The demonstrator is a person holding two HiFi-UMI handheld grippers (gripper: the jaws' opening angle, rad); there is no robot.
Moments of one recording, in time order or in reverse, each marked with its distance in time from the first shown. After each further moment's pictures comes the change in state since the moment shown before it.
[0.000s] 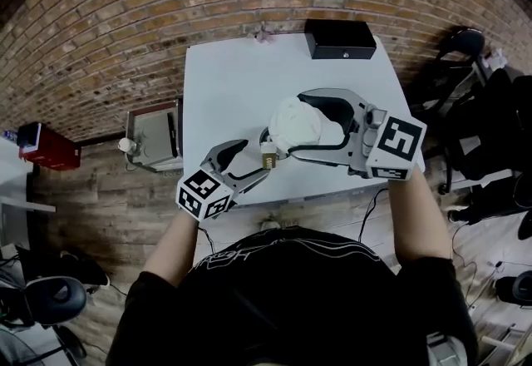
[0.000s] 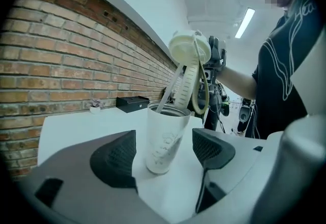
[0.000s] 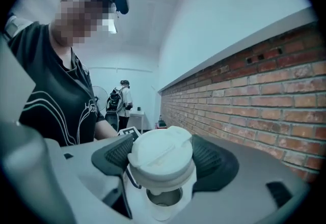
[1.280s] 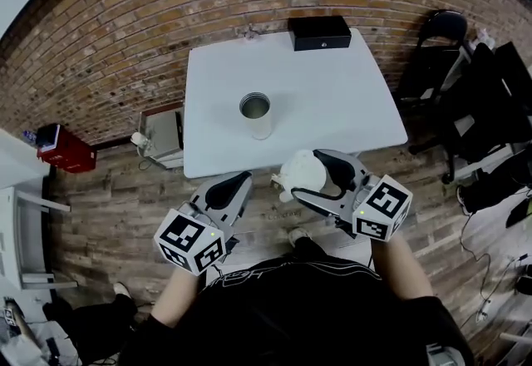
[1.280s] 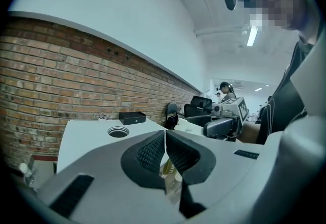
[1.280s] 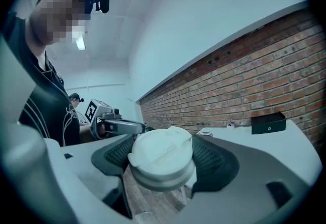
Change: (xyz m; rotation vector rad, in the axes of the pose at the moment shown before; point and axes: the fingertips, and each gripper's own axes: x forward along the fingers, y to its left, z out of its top) left arm -0.104 -0.198 0.078 -0.096 -0.139 0.214; right arm -0.099 0.172 -0.047 0.332 -0.096 -0.293
